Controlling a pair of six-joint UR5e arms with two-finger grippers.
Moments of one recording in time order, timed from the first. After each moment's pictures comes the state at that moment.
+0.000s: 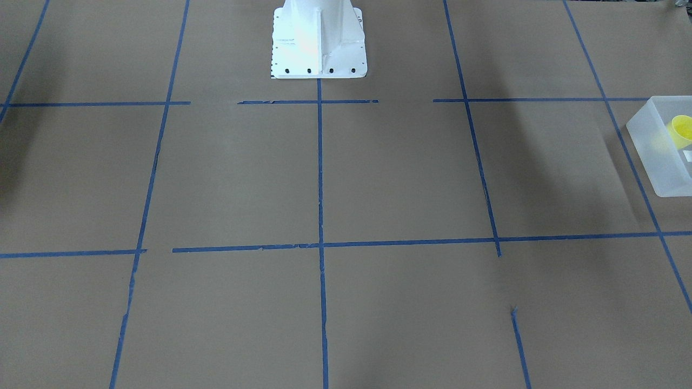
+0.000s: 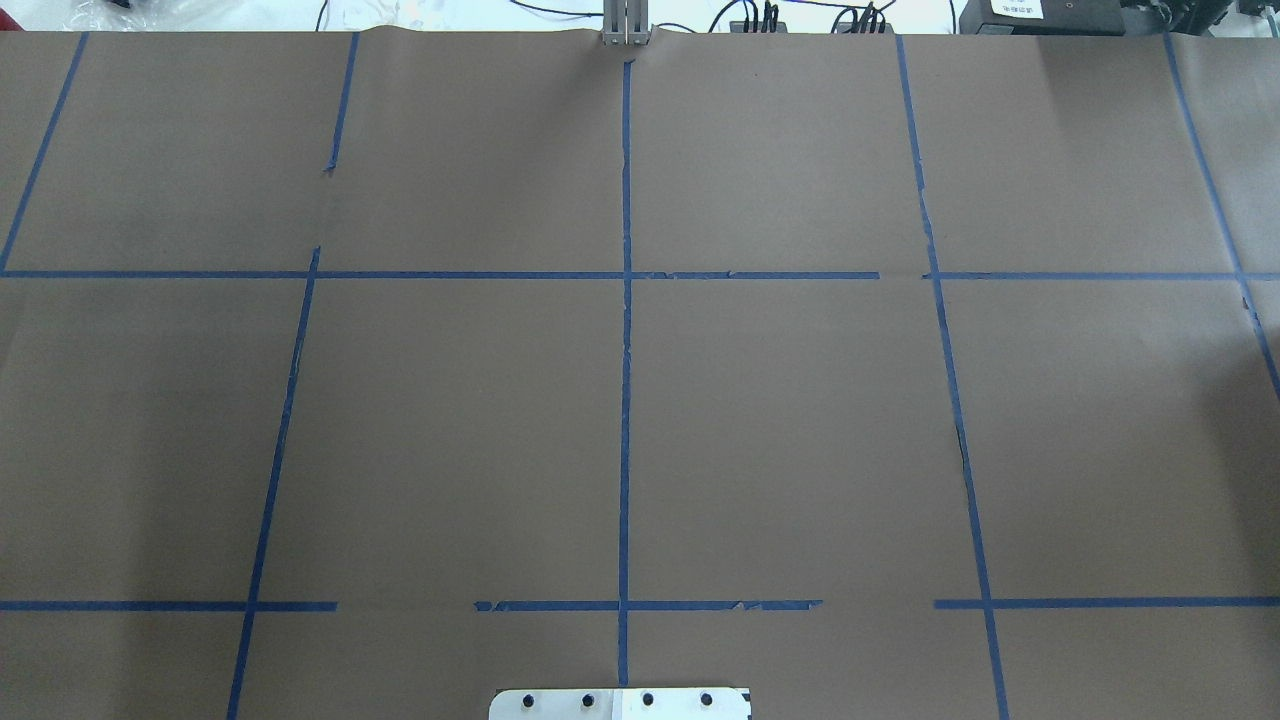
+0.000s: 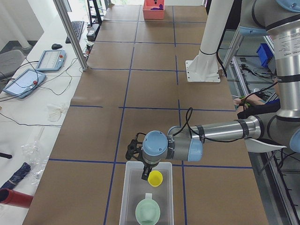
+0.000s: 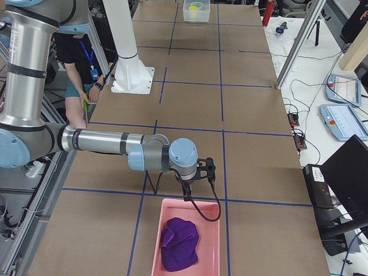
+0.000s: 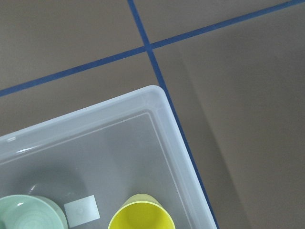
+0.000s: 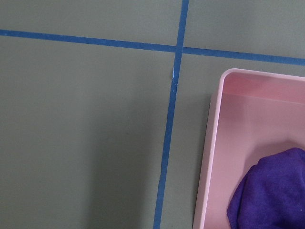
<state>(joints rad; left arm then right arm) -1.62 -1.33 -1.68 -1.80 -2.43 0.22 1.59 -1.80 1.78 -1.50 2.42 -0.09</state>
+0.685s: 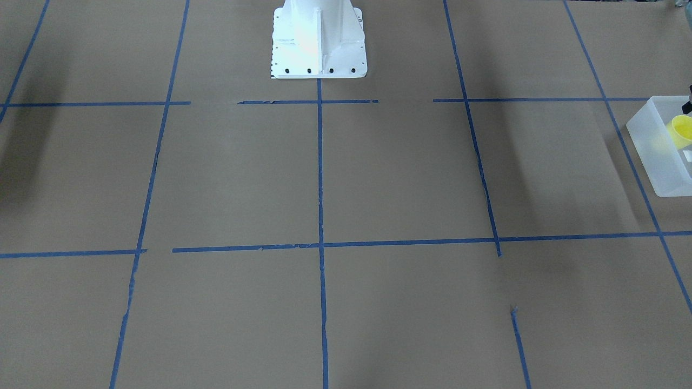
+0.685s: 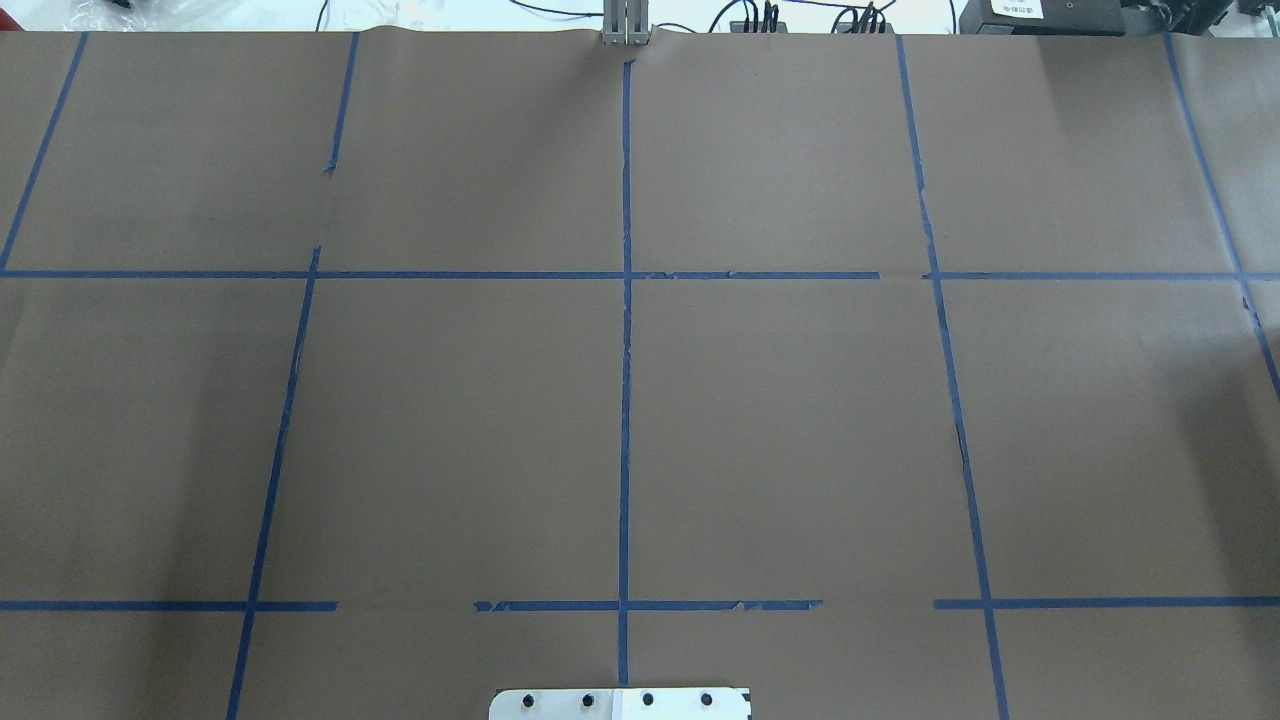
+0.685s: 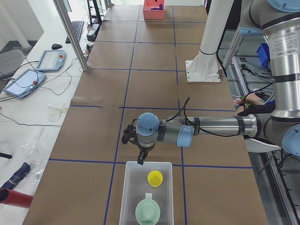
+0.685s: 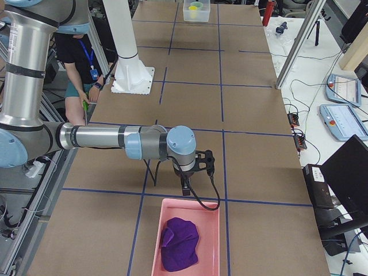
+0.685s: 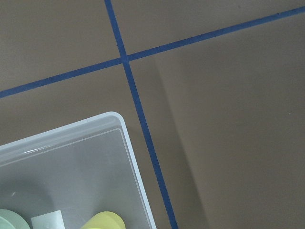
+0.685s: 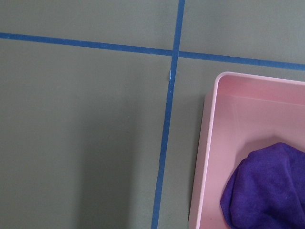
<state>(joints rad) -1.52 -1.35 -1.75 -1.78 -2.42 0.15 1.60 -1.81 1.85 -1.55 2.37 -0.09</state>
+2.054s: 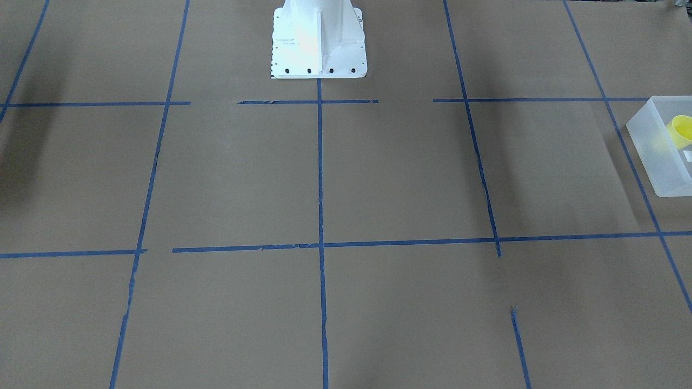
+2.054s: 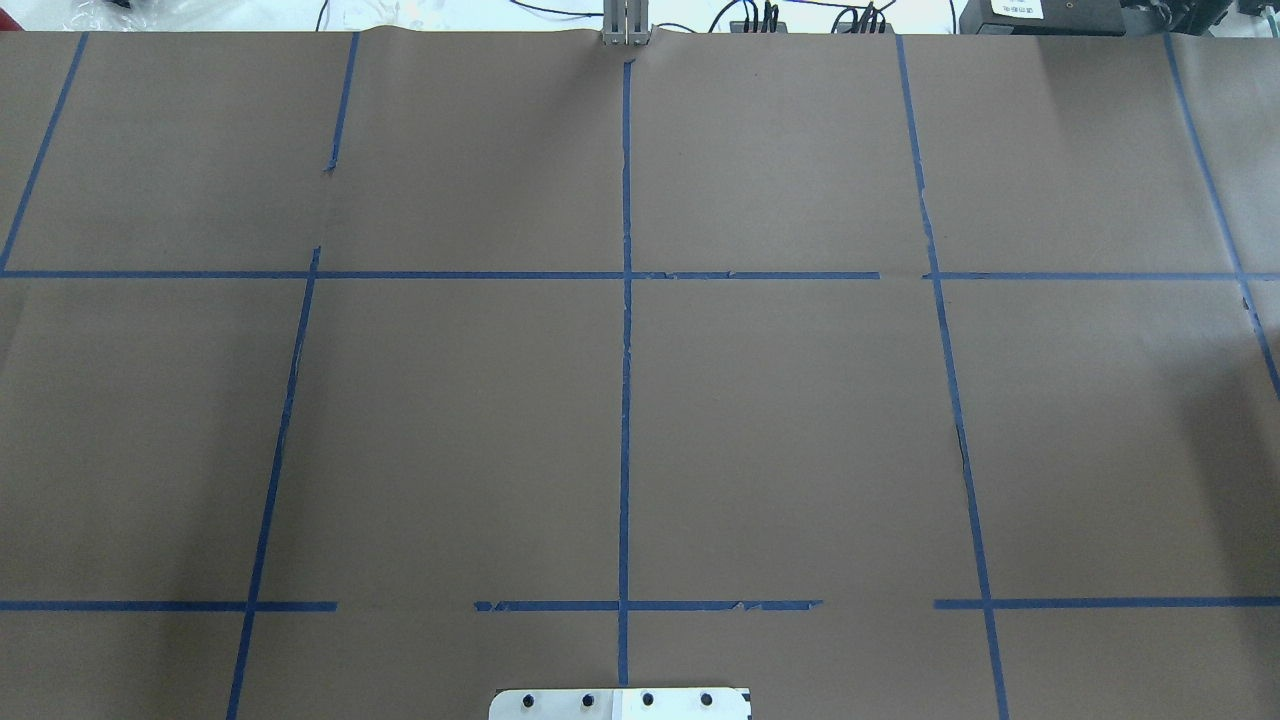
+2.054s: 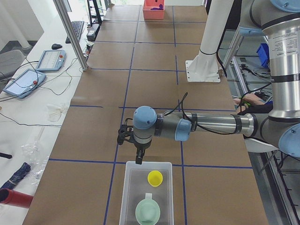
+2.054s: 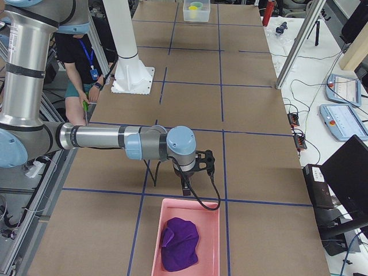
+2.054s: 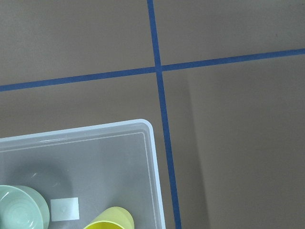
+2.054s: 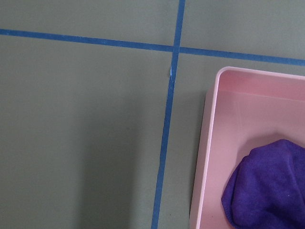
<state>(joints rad) -1.56 -1.38 -1.79 -1.70 -2.36 0.01 1.60 -1.82 1.84 -1.55 2.39 -0.10</state>
